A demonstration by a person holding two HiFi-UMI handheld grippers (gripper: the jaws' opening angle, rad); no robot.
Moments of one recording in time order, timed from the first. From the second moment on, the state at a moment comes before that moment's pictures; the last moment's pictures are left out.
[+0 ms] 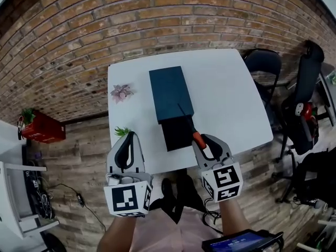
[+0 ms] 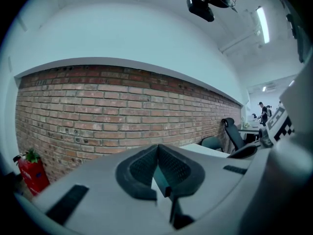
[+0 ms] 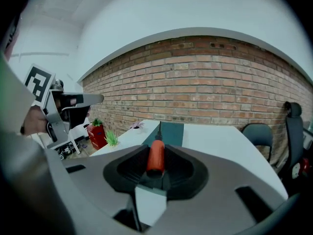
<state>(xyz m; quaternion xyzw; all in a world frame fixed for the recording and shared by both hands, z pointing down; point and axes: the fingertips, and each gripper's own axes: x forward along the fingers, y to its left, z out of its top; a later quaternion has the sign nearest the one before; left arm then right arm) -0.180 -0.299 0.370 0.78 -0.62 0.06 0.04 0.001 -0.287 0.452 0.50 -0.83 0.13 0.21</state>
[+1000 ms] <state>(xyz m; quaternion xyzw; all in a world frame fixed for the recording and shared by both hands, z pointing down) -0.184 -0.297 0.417 0.75 -0.65 0.10 0.08 -0.002 -0.286 0.539 0.42 -0.83 0.20 0.30</state>
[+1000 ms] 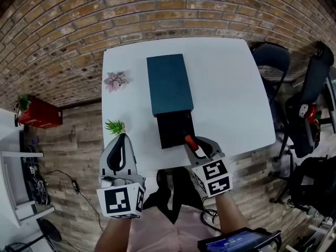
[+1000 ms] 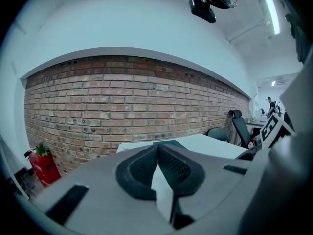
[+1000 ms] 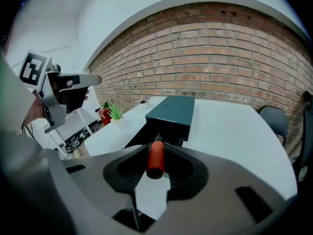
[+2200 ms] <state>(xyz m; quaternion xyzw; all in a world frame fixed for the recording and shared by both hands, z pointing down) -0.202 -0.332 0.409 0.73 -0.67 0.10 0.08 -0.029 -0.336 0.570 0.35 -0.84 0.20 0.37</state>
